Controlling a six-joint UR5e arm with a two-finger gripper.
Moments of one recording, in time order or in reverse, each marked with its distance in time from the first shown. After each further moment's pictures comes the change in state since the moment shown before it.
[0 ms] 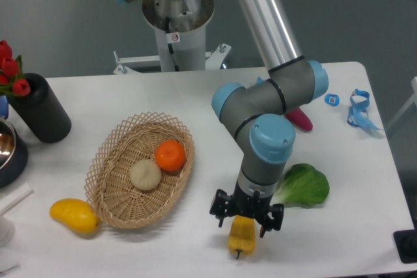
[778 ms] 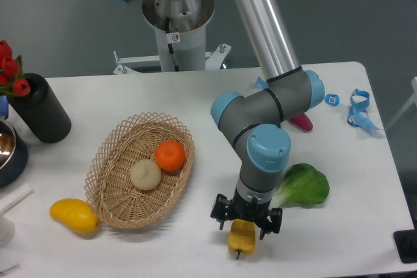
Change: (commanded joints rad) arm -0.002 -0.029 0.001 0.012 0.046 0.002
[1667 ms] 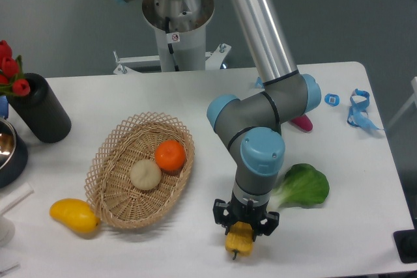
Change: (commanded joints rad) arm -0.011 0.049 0.029 0.003 0.017 0.009
